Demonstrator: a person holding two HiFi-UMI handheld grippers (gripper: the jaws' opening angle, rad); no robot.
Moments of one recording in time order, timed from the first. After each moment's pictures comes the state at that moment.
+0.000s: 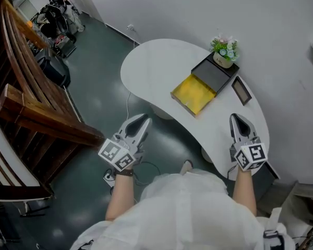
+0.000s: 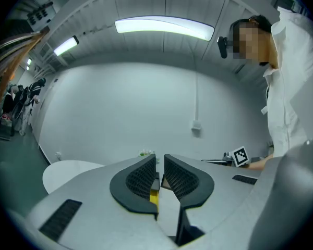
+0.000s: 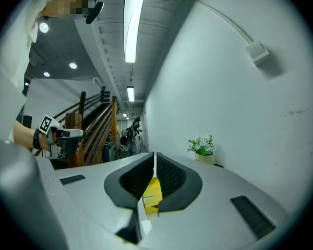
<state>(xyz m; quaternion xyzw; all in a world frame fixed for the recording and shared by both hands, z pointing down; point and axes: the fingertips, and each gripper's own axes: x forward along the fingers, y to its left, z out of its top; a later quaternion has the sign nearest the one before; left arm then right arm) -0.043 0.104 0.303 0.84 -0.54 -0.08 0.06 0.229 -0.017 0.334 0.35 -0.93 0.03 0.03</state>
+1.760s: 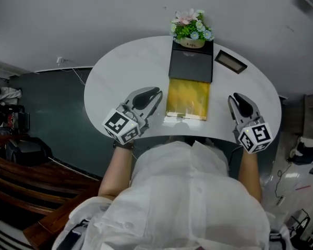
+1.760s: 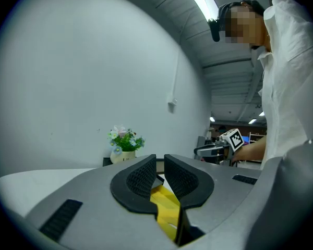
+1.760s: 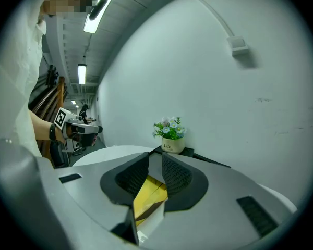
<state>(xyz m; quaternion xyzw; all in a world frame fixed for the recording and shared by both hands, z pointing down) -0.052 -0.197 0.365 0.98 -0.17 0.04 0.08 0.176 -0.122 0.391 0.59 -0.80 0.09 0.08</state>
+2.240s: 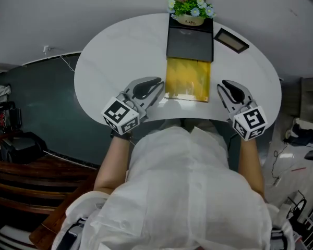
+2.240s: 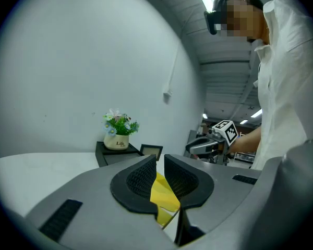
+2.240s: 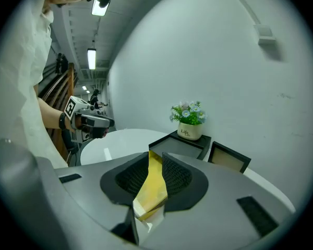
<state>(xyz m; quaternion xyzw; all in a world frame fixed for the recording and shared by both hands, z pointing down) -0.059 -0.178 0.412 0.98 -0.12 0.07 0.11 0.117 -0.119 0.429 0.53 -0.82 0.11 0.17</state>
